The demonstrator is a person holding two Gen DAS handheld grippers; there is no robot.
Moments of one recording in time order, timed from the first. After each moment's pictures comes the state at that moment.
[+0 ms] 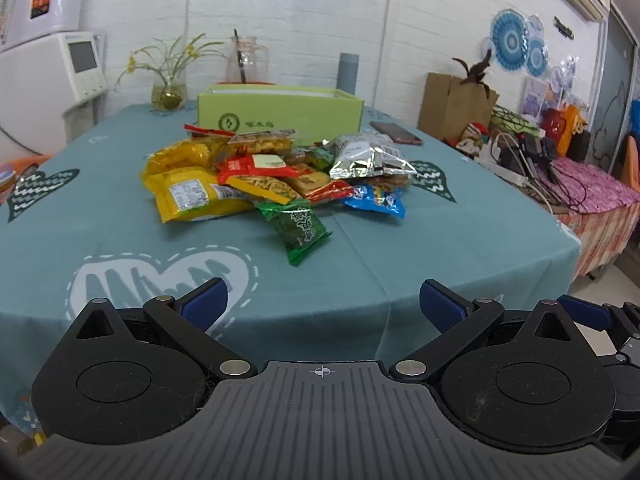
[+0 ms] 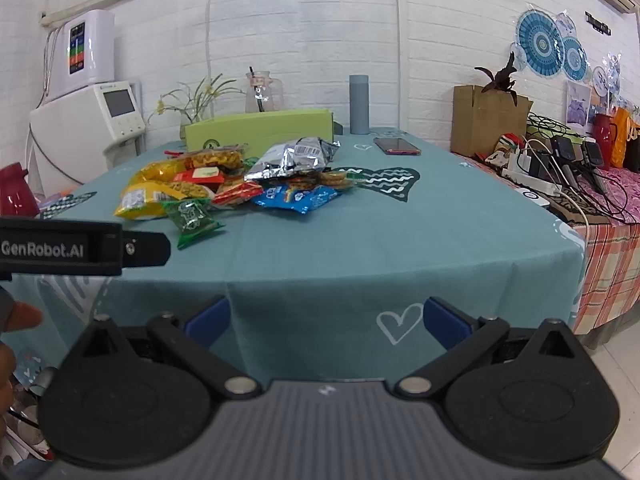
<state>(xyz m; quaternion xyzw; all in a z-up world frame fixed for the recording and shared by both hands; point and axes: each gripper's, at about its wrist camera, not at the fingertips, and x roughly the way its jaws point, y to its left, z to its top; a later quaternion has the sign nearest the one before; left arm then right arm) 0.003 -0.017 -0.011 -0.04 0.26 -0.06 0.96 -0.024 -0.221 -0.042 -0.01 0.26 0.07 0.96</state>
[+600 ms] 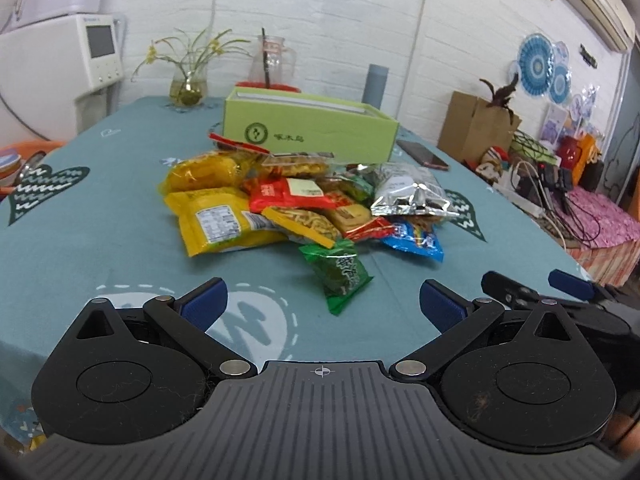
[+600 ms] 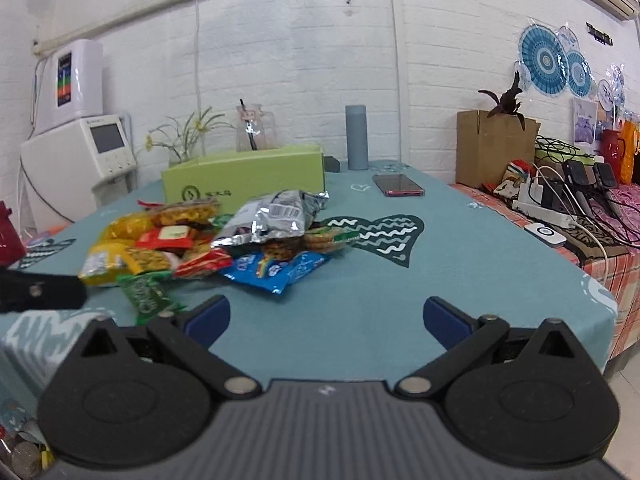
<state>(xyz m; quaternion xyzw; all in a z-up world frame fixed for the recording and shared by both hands) 0.043 0.022 0.002 -0.08 0.27 -0.04 0.96 0.084 -0.227 -0.040 -0.01 0.23 0.08 0.97</state>
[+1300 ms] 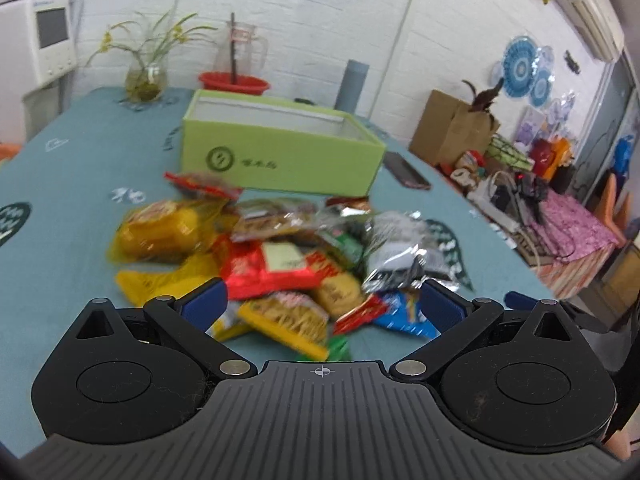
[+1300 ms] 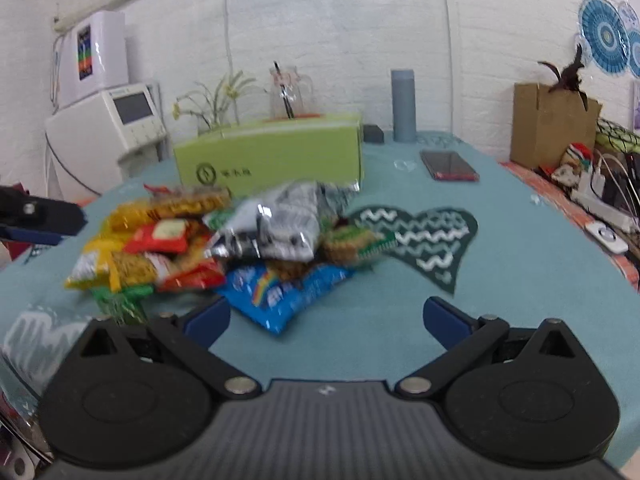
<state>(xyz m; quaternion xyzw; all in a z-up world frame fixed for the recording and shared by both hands) 0.146 0.044 0.050 -0.12 0.29 -0.13 0.94 0.148 -0.226 -0.015 -0.02 0.24 0.17 0.95</state>
